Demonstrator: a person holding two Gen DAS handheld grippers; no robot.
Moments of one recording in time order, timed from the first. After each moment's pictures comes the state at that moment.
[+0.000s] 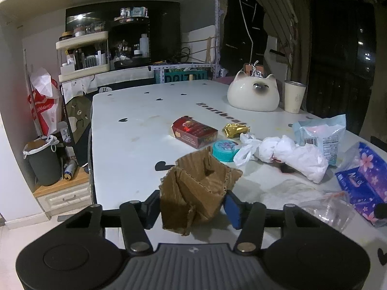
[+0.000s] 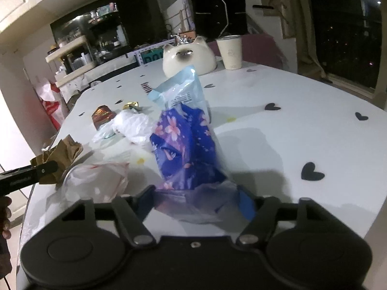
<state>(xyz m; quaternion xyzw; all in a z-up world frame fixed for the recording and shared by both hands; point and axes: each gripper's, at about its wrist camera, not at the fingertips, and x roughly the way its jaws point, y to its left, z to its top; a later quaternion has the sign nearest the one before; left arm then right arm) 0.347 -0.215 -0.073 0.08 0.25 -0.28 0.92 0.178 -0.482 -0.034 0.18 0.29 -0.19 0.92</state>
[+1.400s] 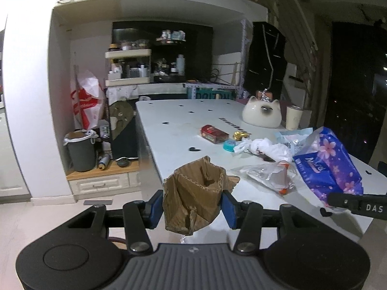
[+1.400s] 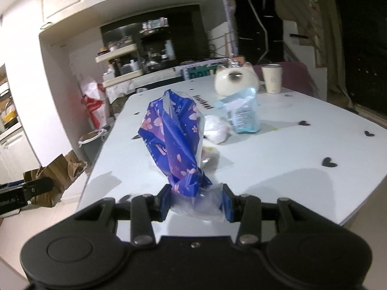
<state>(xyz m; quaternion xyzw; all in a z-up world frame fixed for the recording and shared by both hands) 0.173 -0.113 -0.029 0.03 0.22 -0.21 0.95 0.111 -0.374 0.000 0.12 0.24 -0.11 0.96</state>
